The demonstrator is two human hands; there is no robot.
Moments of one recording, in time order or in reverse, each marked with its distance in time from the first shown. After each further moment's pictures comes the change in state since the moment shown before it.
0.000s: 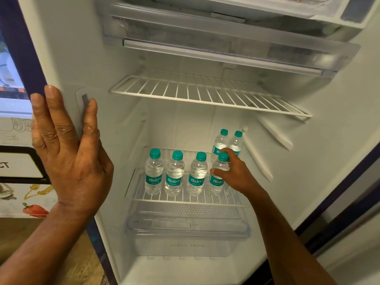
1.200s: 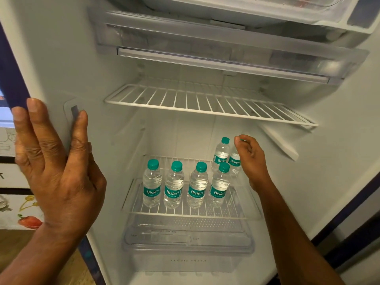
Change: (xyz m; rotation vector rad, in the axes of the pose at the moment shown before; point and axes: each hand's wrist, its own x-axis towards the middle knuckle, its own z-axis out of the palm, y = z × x) left_hand -0.009 -0.014 0.007 0.027 -0.104 -0.084; right_hand 0.046 -0.002 -0.036 0.442 0.354 -0.027
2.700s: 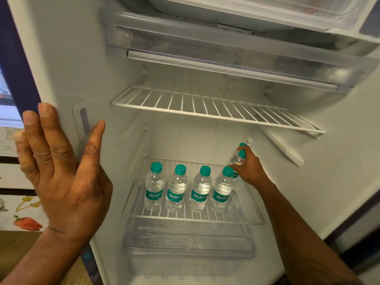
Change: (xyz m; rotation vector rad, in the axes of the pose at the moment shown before) left_hand -0.001 -0.006 0.005 -0.020 -0.029 0.047; right_hand 0.035 0.035 0.001 -0.504 -0.183 0.011
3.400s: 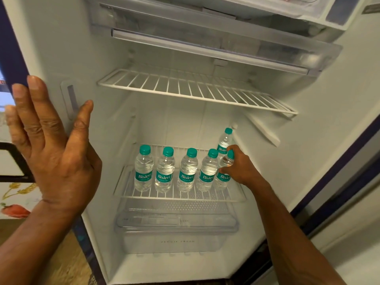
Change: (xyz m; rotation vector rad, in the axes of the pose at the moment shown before) left_hand -0.003 -0.009 0.009 0.033 -0.021 -0.024; right_hand -0.078 -0.014 -0.018 -0.086 -0.134 0.038
